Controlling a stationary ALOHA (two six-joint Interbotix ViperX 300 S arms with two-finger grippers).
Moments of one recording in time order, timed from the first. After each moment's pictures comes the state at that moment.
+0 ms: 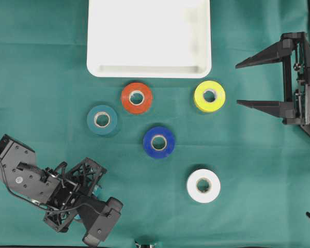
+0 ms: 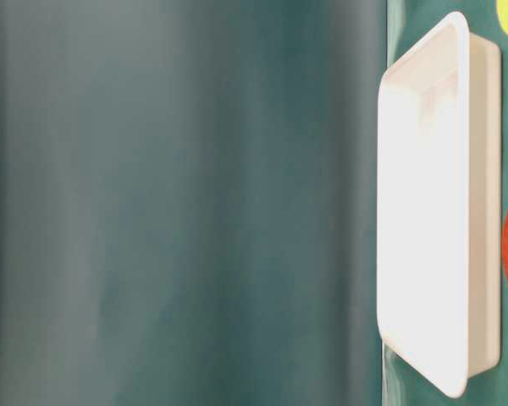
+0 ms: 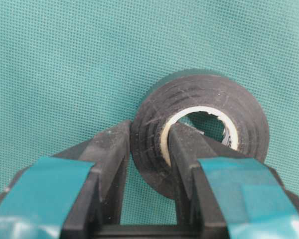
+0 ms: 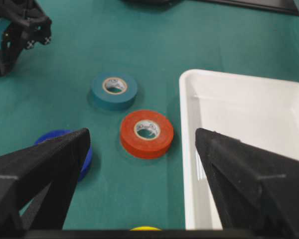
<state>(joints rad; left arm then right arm) -0.53 0.19 0.50 0.00 0.50 0.05 -0.01 -0.87 1.12 0.00 0.00 0.03</state>
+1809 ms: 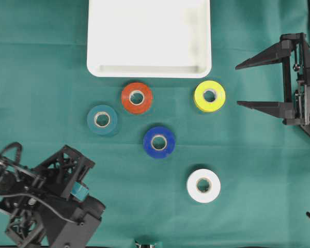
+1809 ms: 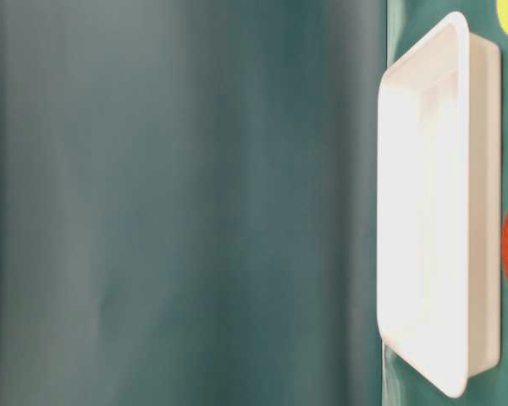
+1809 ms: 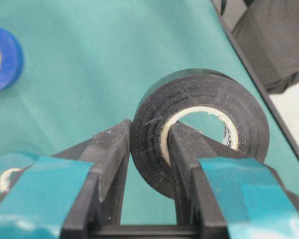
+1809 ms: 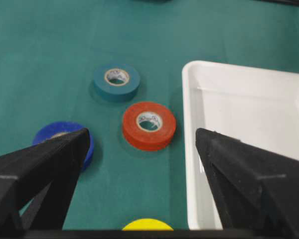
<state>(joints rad) -0.51 -0.14 0.21 0.00 0.97 0.05 -0.01 -0.87 1.12 0.00 0.02 0.03</state>
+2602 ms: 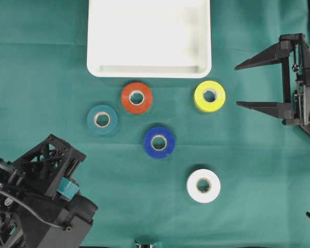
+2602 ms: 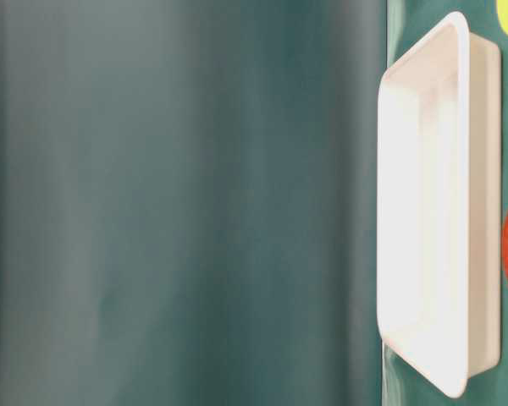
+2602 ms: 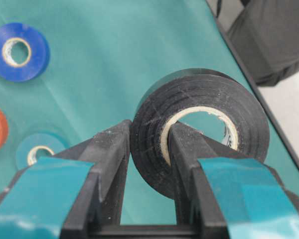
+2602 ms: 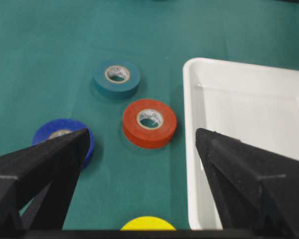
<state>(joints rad) -0.50 -0.15 0.01 0.01 1.20 0.05 -0.01 -0.86 1.12 0.00 0.02 0.03</state>
